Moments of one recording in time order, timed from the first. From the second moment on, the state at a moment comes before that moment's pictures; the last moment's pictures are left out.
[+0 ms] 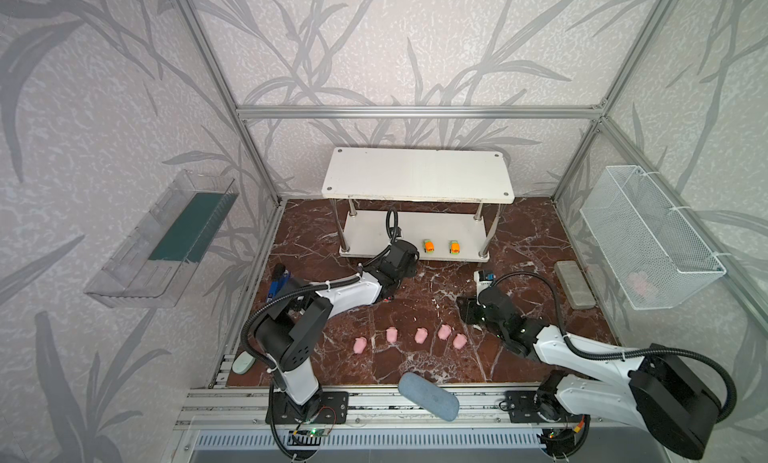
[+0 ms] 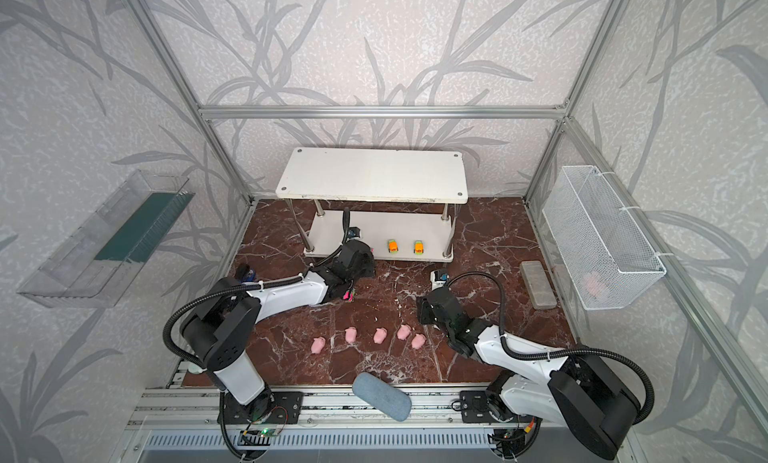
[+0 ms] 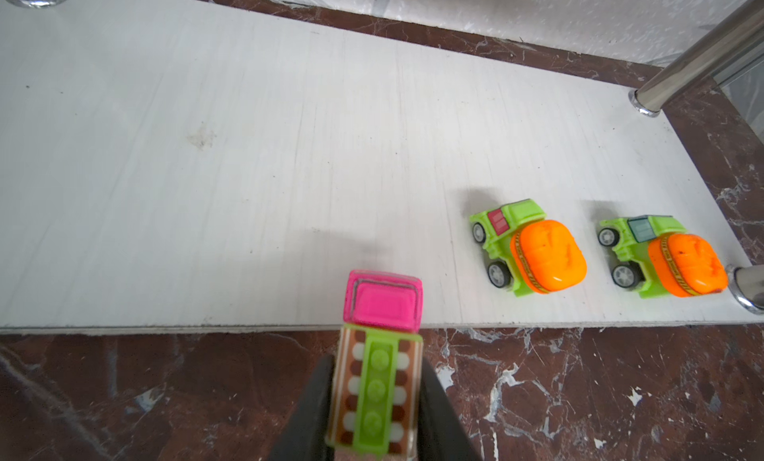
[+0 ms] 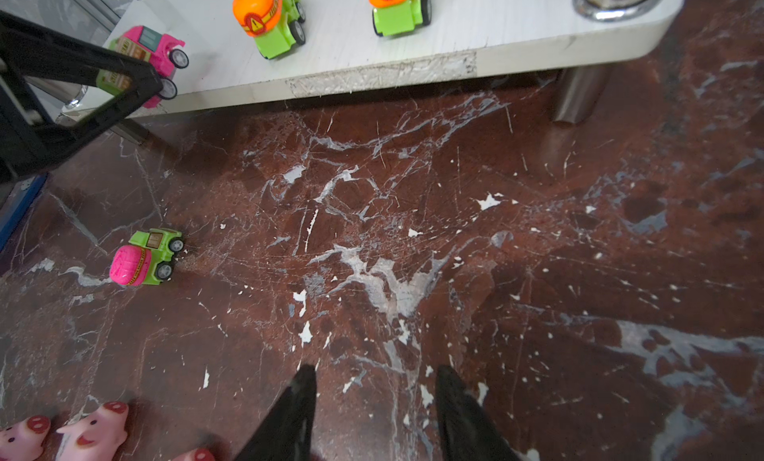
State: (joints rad) left arm -0.67 1.73 0.99 0.08 -0.36 -0.55; right arm 0.71 1.16 0.38 0.13 0.21 0.61
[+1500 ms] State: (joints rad) left arm -0.66 1.87 1.10 0.10 -0.38 -0.49; right arm 0.69 1.20 0.36 0.16 0.18 0.61
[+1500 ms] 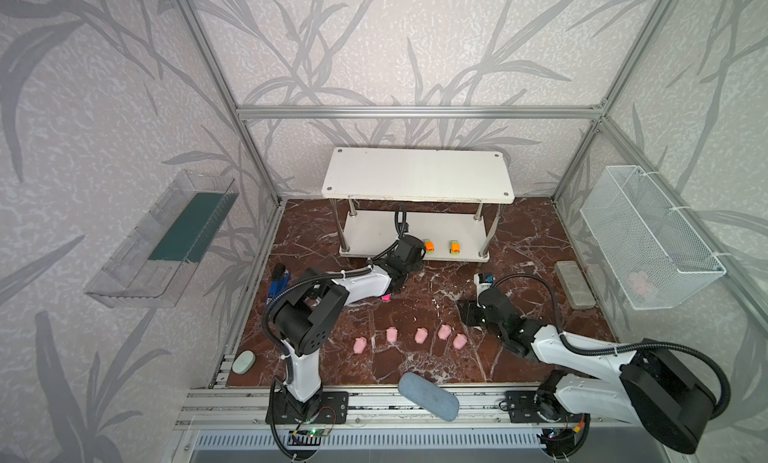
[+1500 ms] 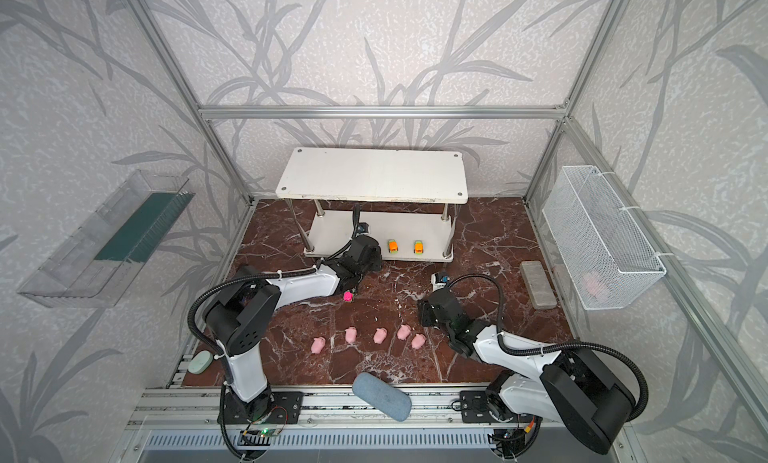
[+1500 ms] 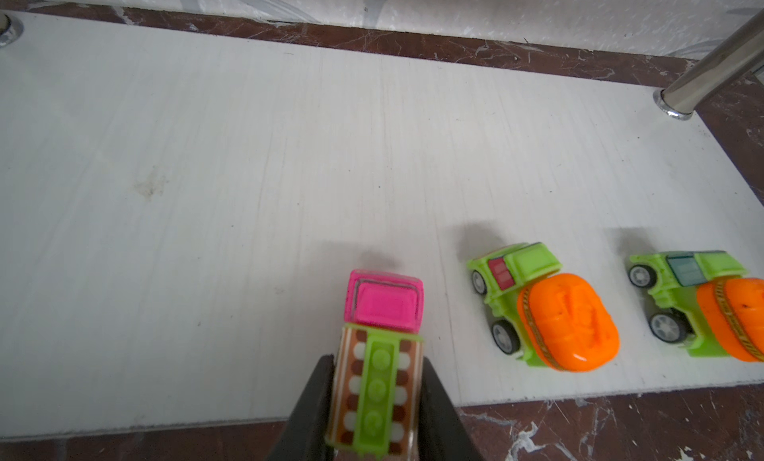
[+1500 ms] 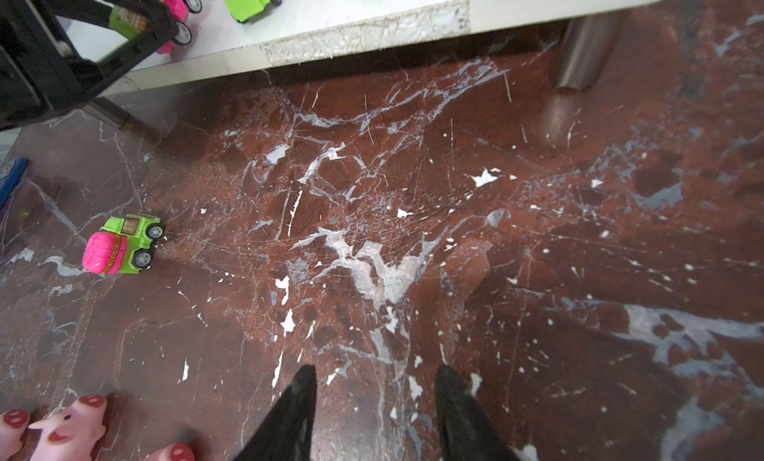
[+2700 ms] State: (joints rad) left arm -0.65 1.55 0.87 0.17 -0.38 -0.50; right arm 0.69 1.28 0.36 0.21 0.15 0.62
